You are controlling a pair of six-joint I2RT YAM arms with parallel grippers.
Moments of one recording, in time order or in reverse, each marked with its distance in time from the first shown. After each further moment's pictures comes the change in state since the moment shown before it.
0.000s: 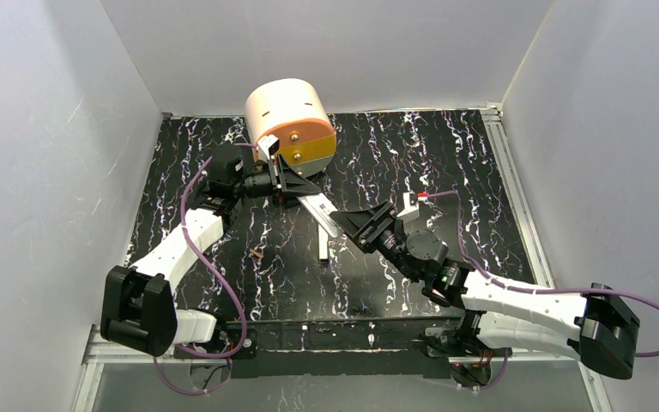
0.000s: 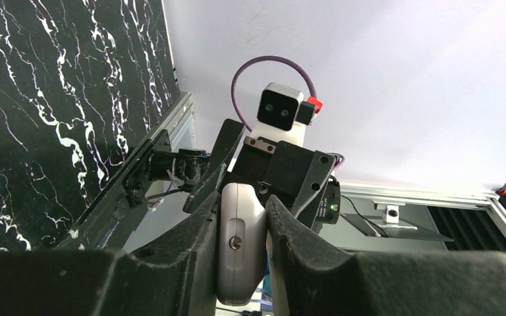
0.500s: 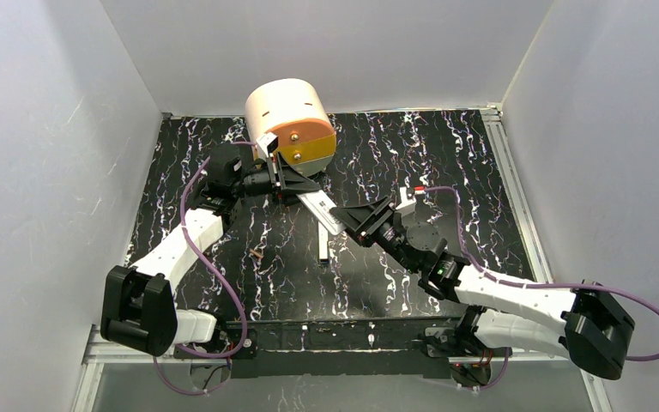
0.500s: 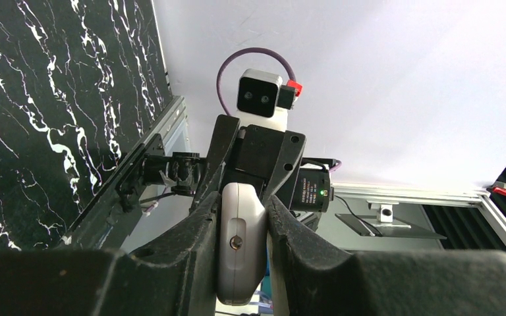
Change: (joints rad) left arm 0.001 0.000 -0.002 0.061 0.005 -0.048; right arm -0.087 0.056 0.000 0.092 -0.137 0.090
